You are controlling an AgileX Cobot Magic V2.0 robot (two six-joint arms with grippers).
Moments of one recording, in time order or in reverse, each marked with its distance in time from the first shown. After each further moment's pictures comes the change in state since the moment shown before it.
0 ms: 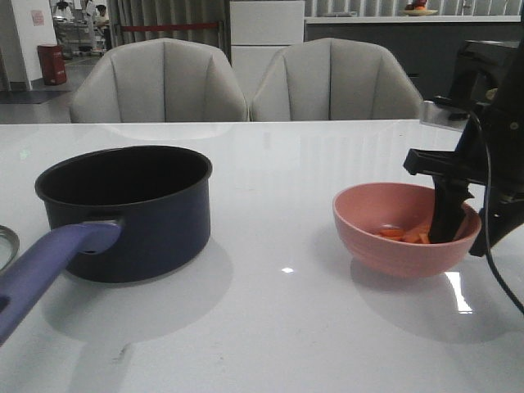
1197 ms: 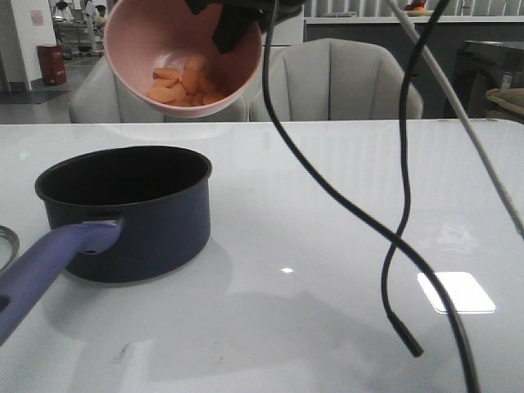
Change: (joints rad) left arm 0.000 0.000 0.000 0.001 0.000 0.000; right arm 0.517 -0.109 -0.316 -0.262 -0.440 -0.128
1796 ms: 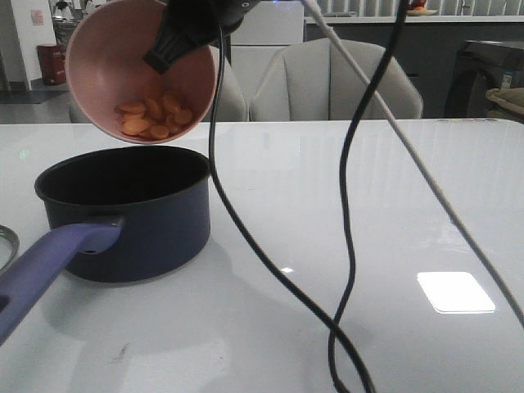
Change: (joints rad) left arm 0.000 0.000 0.000 0.000 0.000 0.000; right arm 0.081 0.110 0.000 -0.425 -0.313 -0.002
